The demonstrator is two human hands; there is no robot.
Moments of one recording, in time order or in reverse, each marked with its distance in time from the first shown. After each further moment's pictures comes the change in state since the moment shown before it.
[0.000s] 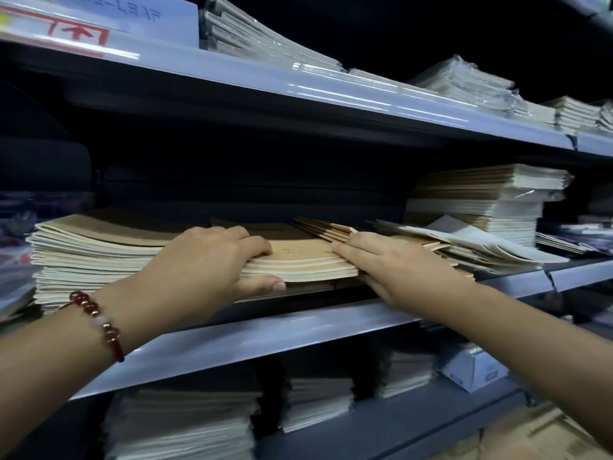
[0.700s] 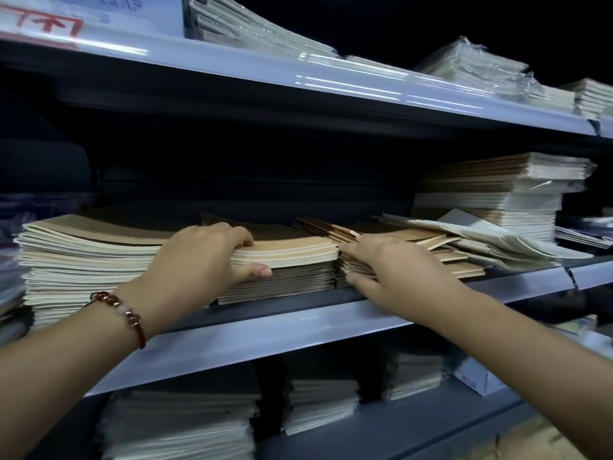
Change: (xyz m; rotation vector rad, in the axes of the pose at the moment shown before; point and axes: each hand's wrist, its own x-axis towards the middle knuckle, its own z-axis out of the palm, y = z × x) left_hand 0.022 -0.005 0.030 -0.056 -0.006 -0.260; right_hand 0.003 -0.016 -0.003 0.122 -0.036 0.301
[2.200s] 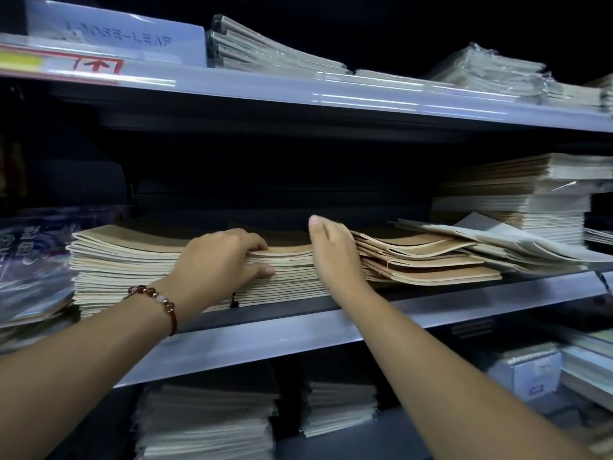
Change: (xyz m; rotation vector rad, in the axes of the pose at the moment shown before) left_hand 0.004 -0.010 0.005 -0.006 0.100 0.015; right_hand 0.078 -0.069 0.050 0.999 0.326 0.335
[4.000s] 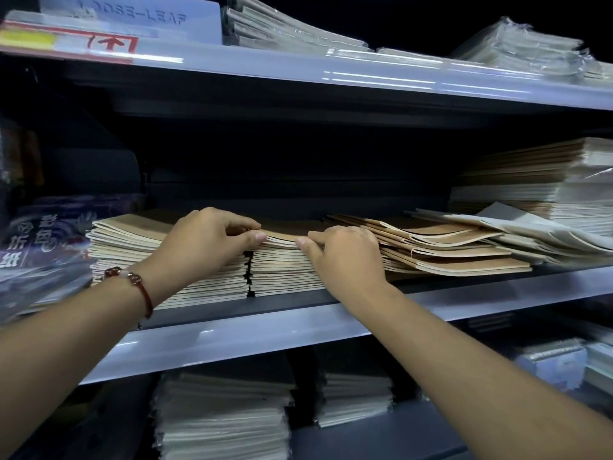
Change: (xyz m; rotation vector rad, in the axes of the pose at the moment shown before) left_hand -0.009 -0.023 -0.026 -0.382 -0.025 -0.221; right_hand -0.015 -0.010 0.004 -0.767 -0.107 -0.126
